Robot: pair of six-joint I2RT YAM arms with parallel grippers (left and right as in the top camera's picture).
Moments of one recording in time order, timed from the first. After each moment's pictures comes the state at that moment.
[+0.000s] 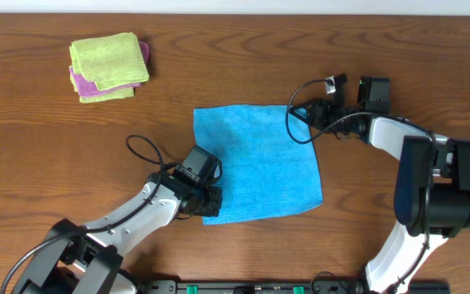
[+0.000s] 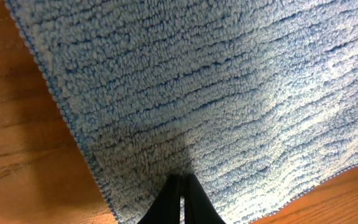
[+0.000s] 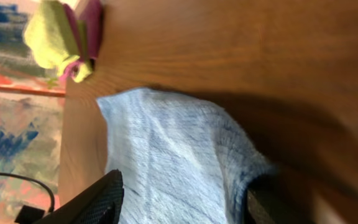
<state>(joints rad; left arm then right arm) -0.58 1.52 0.64 -0.44 0.26 -0.43 -0.04 2.01 1.06 0.00 -0.93 0.36</state>
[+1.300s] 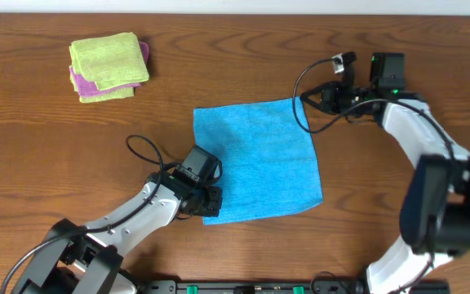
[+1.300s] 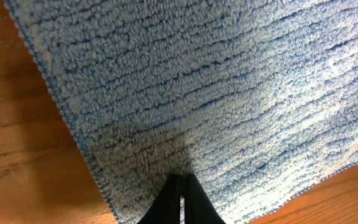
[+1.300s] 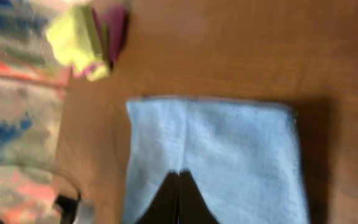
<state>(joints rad) -0.58 1.52 0.64 -0.44 0.26 -0.43 -0.05 1.86 1.26 -0.43 -0.87 0.20</state>
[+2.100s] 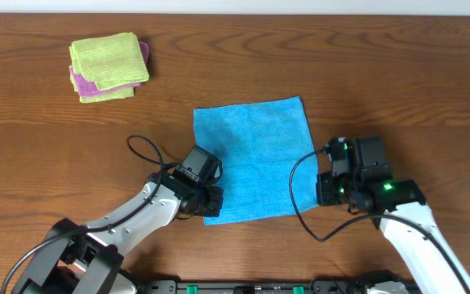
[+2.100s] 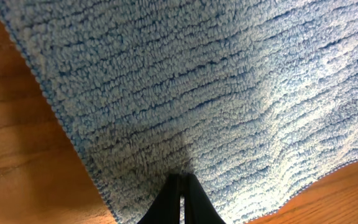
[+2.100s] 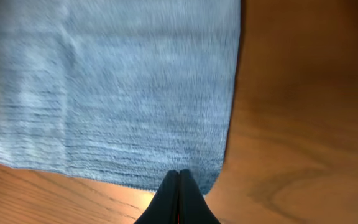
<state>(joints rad) -0.58 1.52 0.64 -0.43 0.28 -0.42 0.21 1.16 0.68 -0.71 -0.18 0.15</state>
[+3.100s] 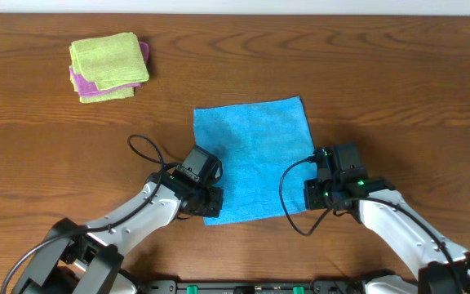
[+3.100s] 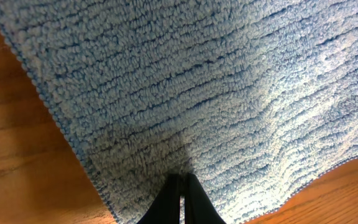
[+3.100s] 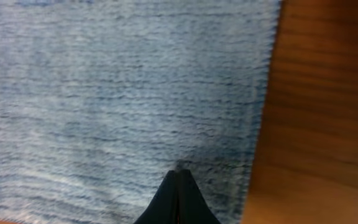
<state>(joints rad) -0.58 1.52 0.64 -0.44 0.28 -0.41 0.26 1.38 0.55 -0.44 -0.15 0.18</state>
